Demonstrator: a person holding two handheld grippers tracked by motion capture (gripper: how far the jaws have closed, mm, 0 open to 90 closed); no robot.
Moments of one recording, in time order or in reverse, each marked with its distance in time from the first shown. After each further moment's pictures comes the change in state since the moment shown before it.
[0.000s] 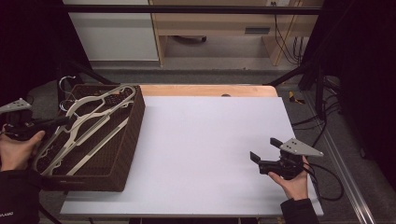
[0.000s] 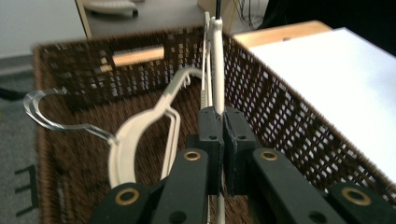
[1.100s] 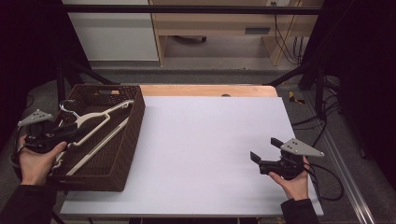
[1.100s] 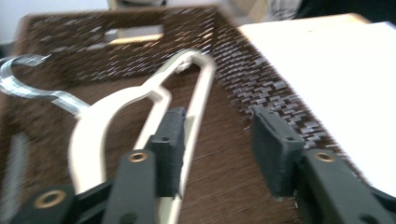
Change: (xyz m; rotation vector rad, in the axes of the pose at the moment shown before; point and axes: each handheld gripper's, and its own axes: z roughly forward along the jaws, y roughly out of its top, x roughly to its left) left arm -0.073 -0.008 0.011 -0.022 0.126 -0.028; right arm -0.001 0.000 -0.002 -0.006 0.002 0.007
